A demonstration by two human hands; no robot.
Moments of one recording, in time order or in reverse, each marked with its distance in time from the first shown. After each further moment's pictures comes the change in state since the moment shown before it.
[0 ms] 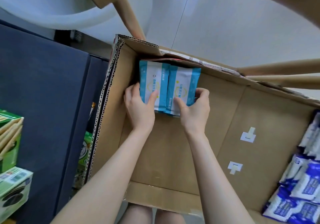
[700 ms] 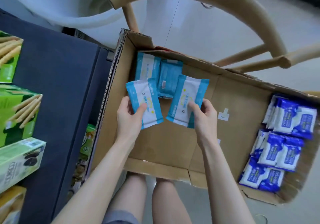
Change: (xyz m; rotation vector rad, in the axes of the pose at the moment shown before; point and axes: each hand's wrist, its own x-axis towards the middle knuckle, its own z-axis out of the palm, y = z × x) left_hand -0.111 0.024 -0.097 -0.489 -0.194 -0.145; right_hand -0.100 -0.013 -0.117 0.516 -0.128 0.176
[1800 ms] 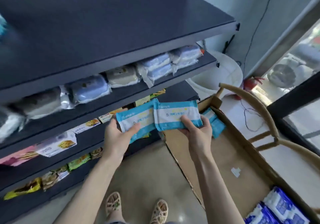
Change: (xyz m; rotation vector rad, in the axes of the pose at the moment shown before) left_hand -0.462 -0.023 -0.216 -0.572 0.663 0.282; right_hand -0.404 -0.024 -0.047 0.118 -0.736 -0.289
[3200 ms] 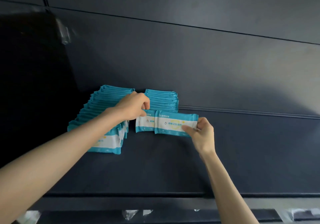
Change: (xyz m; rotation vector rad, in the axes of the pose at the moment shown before) left_hand 0.260 0.254 -0.407 1.221 0.103 0.433; right_hand -0.015 0.059 0.509 -0.561 -0.639 -0.493
